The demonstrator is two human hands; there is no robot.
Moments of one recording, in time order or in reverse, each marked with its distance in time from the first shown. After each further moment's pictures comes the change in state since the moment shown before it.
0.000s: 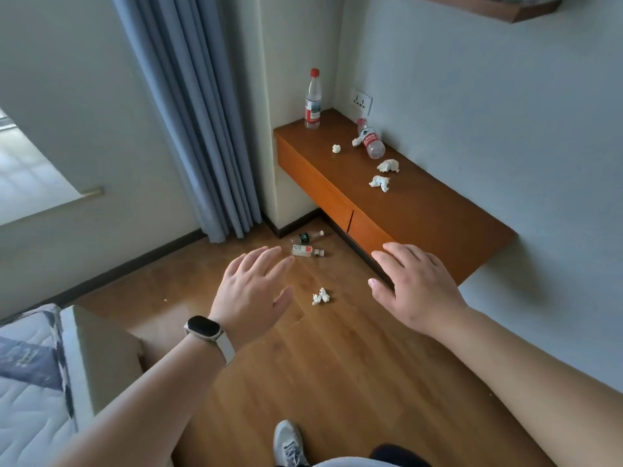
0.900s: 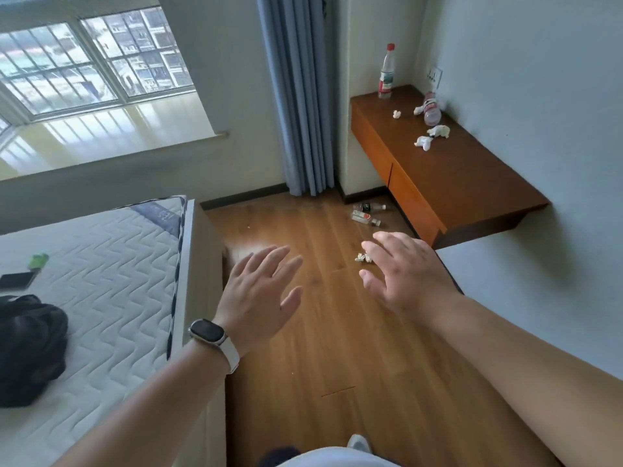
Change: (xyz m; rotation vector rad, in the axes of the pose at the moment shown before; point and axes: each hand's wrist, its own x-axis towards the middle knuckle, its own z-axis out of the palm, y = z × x) left_hand -0.256 0.316 -0.060 0.205 -0.004 -0.333; right_hand -0.272 0.063 -0.018 0.167 0.089 -0.435
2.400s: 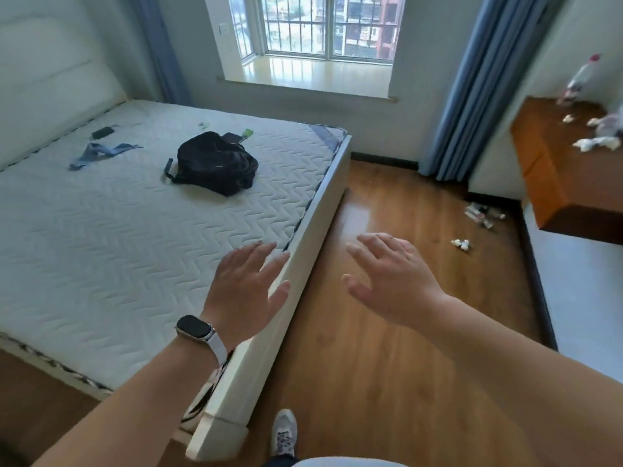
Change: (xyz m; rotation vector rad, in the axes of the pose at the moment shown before) left_hand -0.575 0.175 -0.128 0.158 0.116 -0.574; right_hand -0.399 -0.295 -0.054 0.058 0.051 -0.623
